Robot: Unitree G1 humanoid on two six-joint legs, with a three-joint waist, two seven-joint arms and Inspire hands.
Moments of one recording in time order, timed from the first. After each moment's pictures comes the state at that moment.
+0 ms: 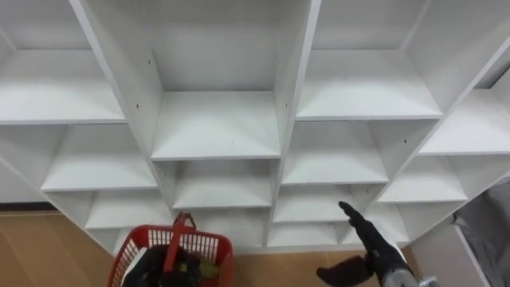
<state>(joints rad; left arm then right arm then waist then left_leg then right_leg) 0.20 0.22 -0.01 0.72 -0.03 -0.13 -0.09 0.17 -0.24 0.08 0.62 -0.24 -0.15 0.00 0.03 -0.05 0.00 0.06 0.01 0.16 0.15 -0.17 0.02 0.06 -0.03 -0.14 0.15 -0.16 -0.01</state>
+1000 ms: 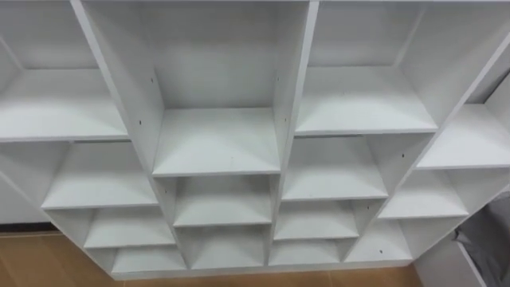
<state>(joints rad) 0.28 0.19 0.25 1.07 -0.05 -0.09 0.02 0.22 -0.23 -0.18 1.28 -0.01 -0.12 -0.15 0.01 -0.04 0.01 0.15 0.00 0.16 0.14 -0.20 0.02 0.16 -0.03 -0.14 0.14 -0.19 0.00</state>
